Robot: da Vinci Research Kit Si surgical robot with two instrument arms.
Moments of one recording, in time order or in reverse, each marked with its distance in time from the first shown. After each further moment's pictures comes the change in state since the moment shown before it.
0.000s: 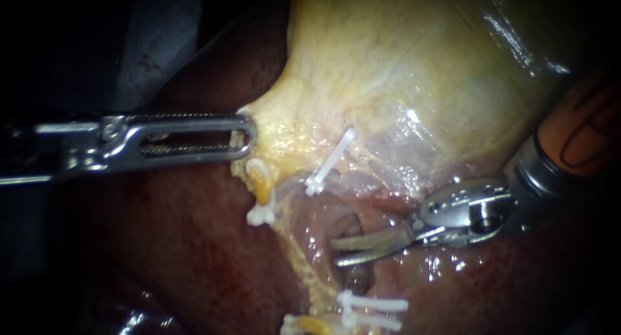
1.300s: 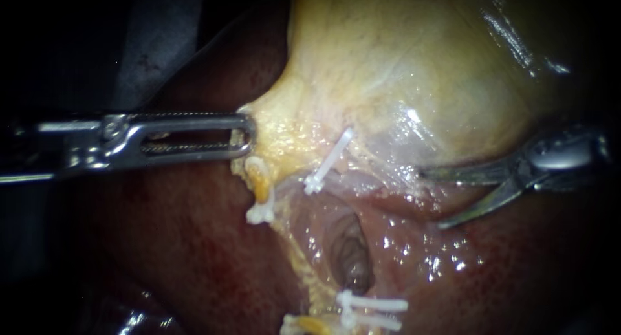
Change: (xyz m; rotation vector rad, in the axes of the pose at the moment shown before) right arm 0.007 0.000 -0.014 -0.128 0.109 -0.108; left arm 0.000 0.000 0.000 -0.005 -0.003 0.008
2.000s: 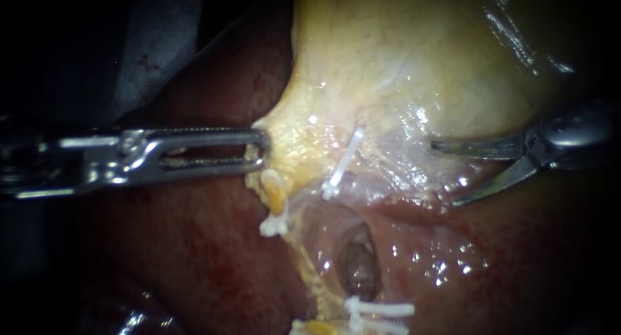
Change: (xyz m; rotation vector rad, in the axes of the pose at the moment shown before) right arm 0.000 0.001 -0.001 -0.012 0.007 -0.023; left arm 0.003 -0.001 0.003 0.007 0.001 0.009
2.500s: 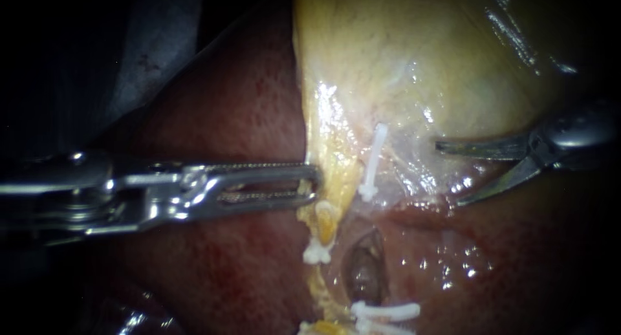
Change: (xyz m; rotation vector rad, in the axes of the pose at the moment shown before) right arm 0.000 0.000 0.000 0.001 0.000 -0.001; left arm 0.003 -0.002 0.005 0.026 0.027 0.019
